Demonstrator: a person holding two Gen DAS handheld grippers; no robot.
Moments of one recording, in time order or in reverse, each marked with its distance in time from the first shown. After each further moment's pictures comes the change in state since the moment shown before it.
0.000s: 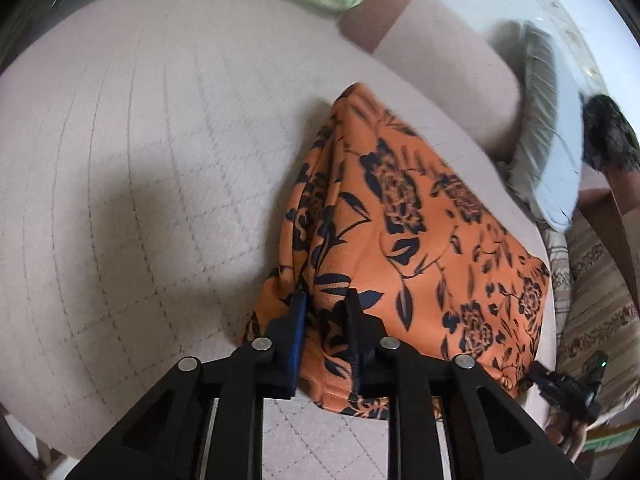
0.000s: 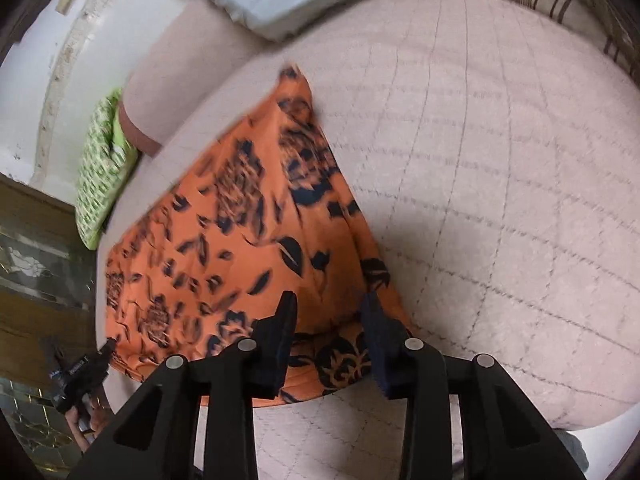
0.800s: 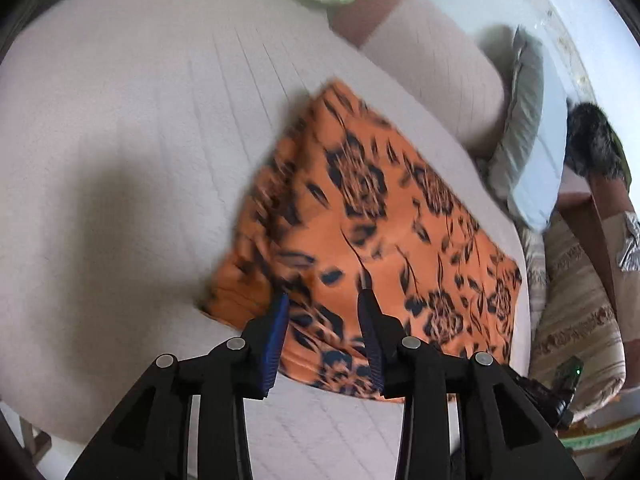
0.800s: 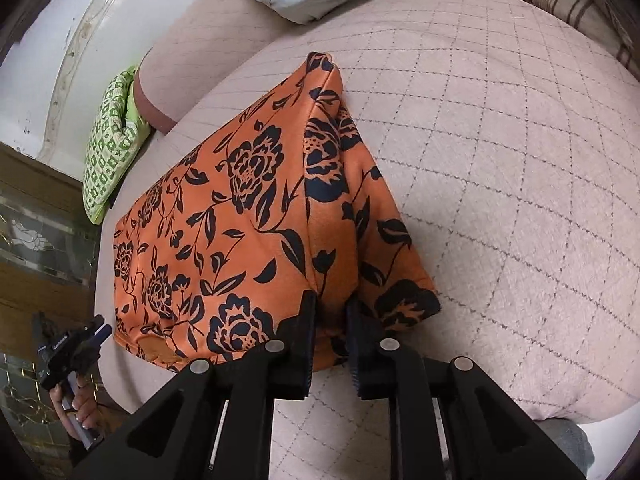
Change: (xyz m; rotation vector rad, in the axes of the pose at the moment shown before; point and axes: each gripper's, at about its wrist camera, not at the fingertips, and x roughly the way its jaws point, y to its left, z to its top) left arm -0.022 -0.010 -0.007 -0.023 0.044 -0.083; right arm -0.013 0.009 -0.014 -0.054 0.003 0.039
